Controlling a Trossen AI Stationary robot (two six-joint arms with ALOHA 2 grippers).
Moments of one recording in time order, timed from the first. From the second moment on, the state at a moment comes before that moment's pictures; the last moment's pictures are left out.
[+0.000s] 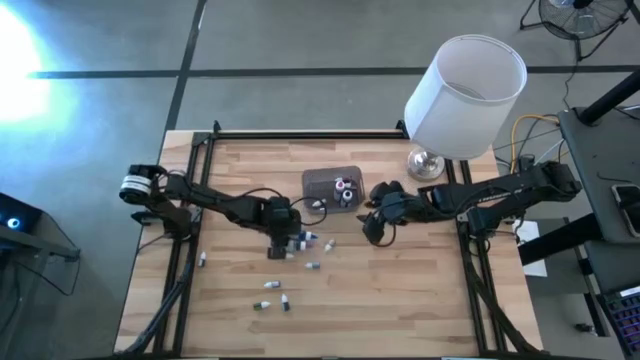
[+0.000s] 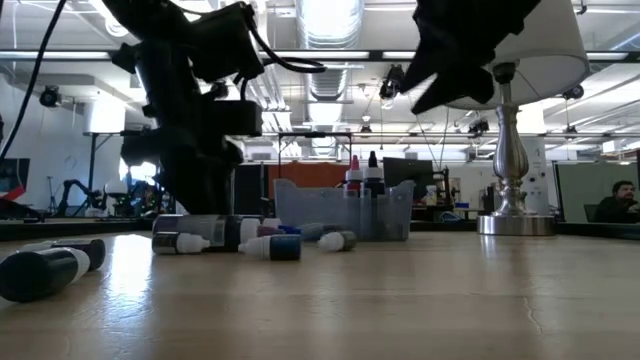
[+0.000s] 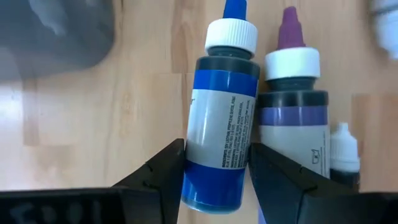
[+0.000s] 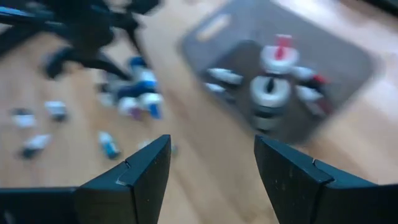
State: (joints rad) left arm -0.07 1.59 0.87 -0.43 -0.11 -0.03; right arm 0.13 1.29 0.92 -0.40 0.33 0.68
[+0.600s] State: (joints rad) left arm -0.10 1.58 0.91 -0.38 -0.13 -0.11; right arm 0.28 1.63 0.93 -0.28 0.08 0.35
